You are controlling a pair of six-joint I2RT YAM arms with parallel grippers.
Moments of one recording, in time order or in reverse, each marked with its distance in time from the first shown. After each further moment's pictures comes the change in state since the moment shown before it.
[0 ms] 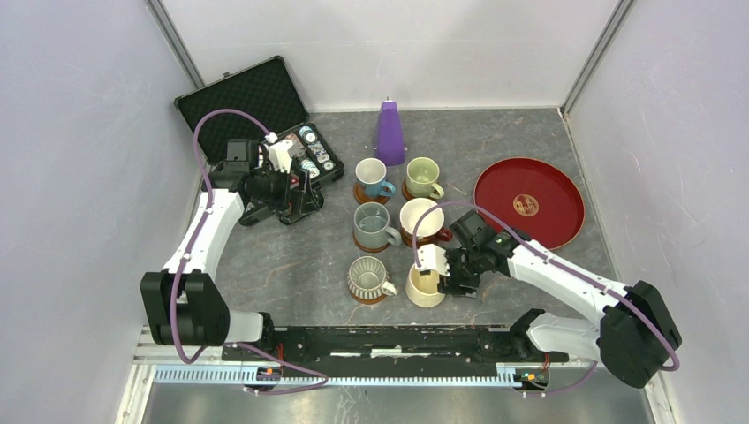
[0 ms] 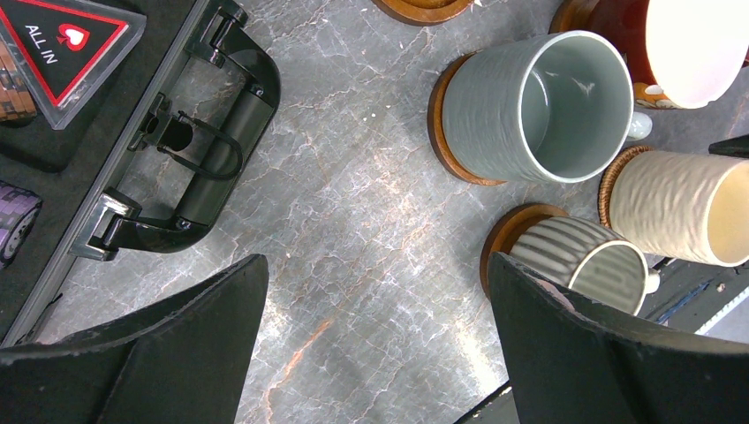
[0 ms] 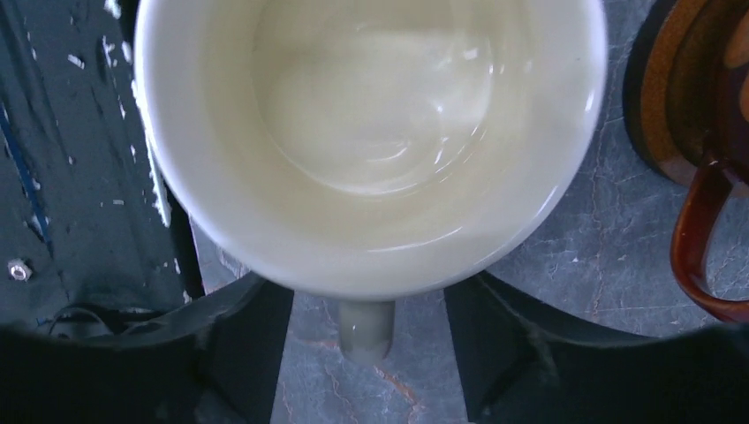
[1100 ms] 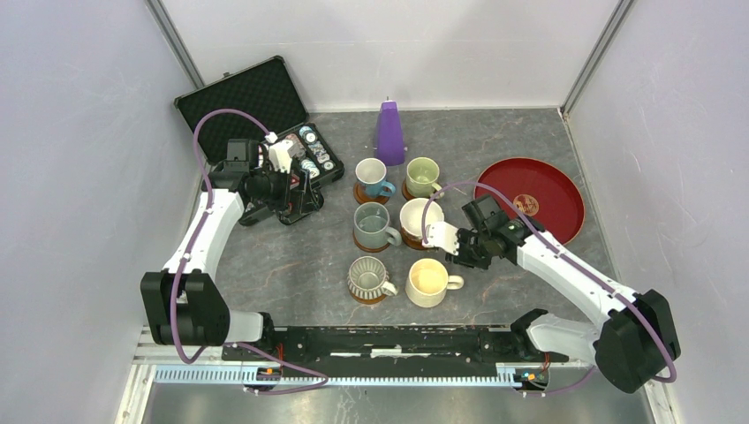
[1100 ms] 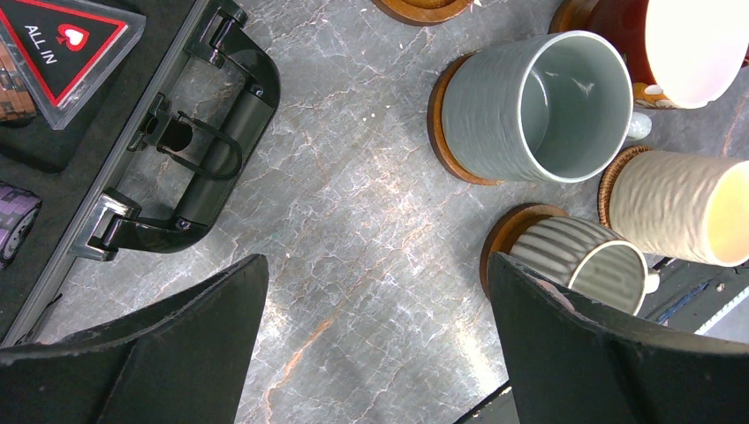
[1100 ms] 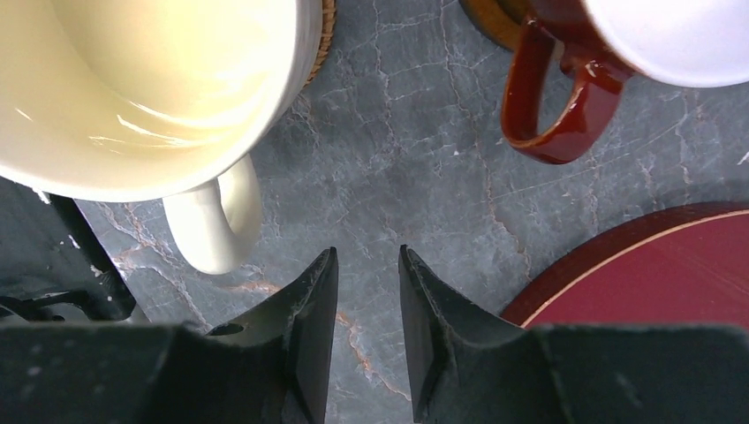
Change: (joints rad) left arm 0.000 0.000 0.000 0.000 0.001 0.000; right arm -0.129 -0.012 0.098 -0.059 0.150 -0.007
